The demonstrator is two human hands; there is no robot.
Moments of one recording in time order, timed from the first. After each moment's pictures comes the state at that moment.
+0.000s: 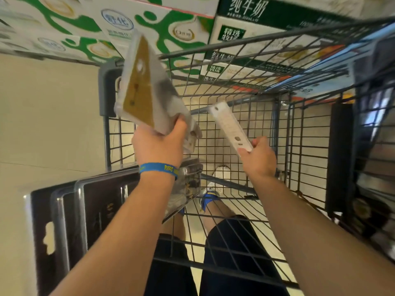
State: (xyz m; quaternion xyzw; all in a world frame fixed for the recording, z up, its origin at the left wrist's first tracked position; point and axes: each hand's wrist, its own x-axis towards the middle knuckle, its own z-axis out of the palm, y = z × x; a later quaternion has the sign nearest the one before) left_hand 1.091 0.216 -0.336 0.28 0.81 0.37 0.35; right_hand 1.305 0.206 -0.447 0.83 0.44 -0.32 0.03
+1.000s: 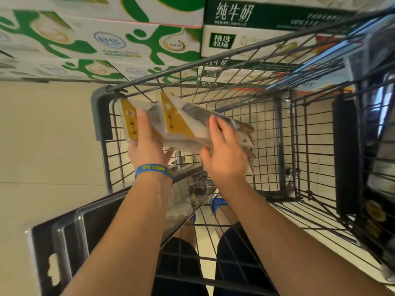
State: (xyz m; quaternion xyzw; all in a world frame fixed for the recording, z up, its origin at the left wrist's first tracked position) left_hand 1.083 0.237 -0.360 -0.08 0.71 0.50 0.48; right_hand 1.216 0.214 -0.399 0.70 0.65 -0.28 -0.04
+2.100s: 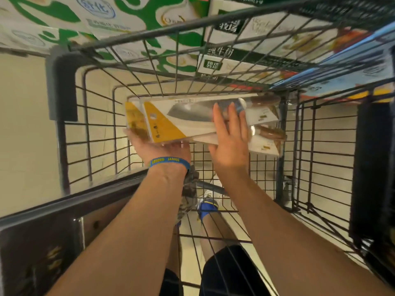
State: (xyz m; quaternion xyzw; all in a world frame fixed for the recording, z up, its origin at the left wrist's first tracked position) left_hand 1.117 0.237 -0.449 -0.33 0.46 0.62 0.54; right_hand 1.247 0.231 -0.465 0.68 0.68 -0.27 0.02
